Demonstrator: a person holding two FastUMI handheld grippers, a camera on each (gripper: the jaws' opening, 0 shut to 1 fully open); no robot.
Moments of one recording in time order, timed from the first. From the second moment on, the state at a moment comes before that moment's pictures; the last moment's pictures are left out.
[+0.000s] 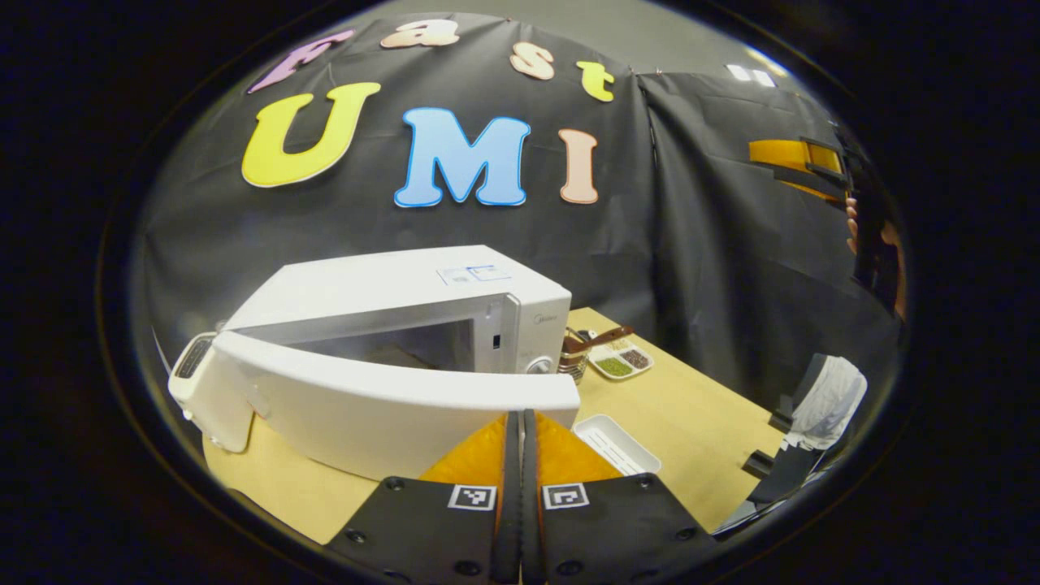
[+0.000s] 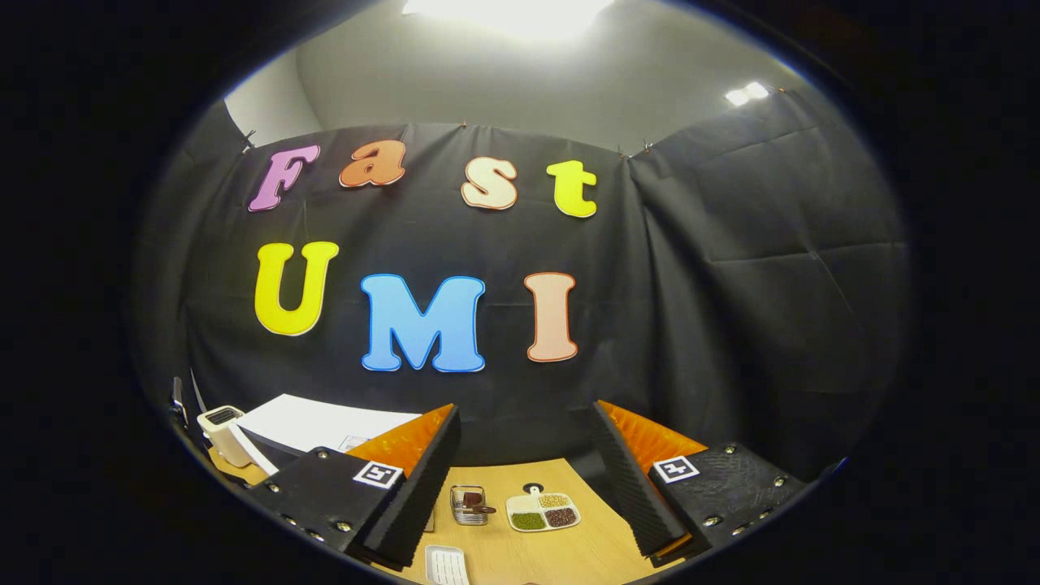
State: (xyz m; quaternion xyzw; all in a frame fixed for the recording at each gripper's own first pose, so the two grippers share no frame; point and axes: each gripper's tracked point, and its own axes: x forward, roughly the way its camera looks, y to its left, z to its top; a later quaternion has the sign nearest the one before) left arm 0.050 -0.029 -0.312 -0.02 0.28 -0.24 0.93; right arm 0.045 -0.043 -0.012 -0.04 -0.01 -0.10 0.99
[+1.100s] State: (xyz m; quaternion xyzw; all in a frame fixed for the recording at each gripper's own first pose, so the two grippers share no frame) left arm 0.160 -0.046 -0.333 -0.06 0.28 -0.19 0.94; right arm 0.067 -0.072 -0.018 -0.03 0.00 -0.13 0.99
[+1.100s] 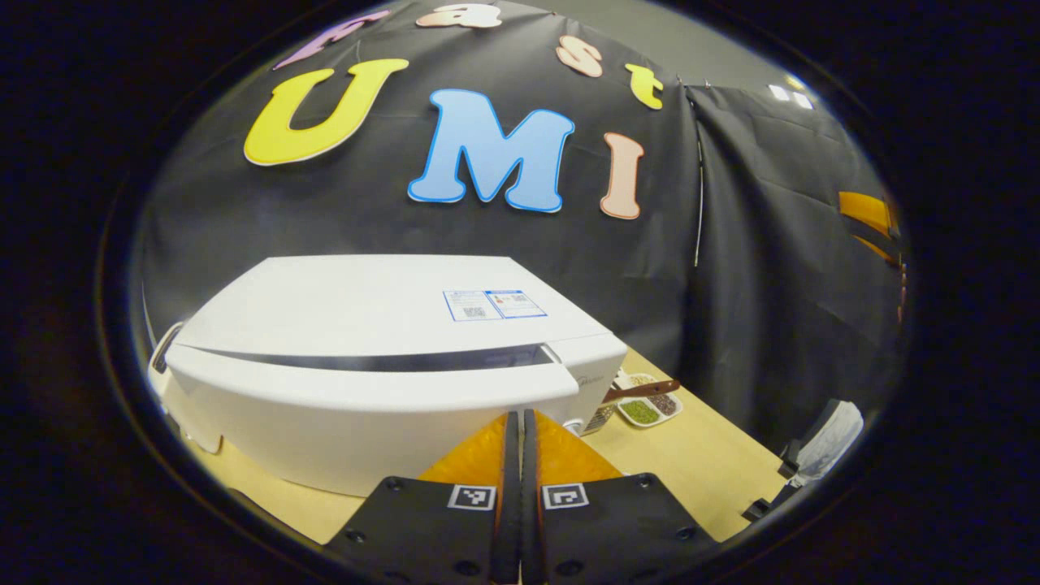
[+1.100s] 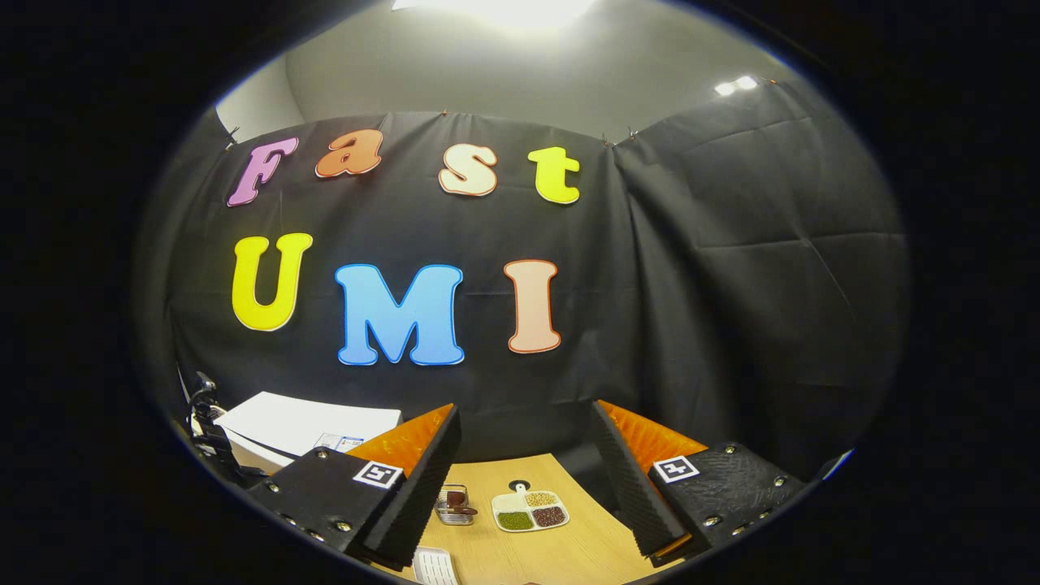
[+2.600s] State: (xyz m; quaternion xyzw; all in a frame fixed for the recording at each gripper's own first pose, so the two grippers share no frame) left arm 0.180 -0.044 -0.347 -0.06 0.29 -0.17 0.94; right arm 0.077 -0.072 -0.021 -0.03 0.00 -0.11 0.99
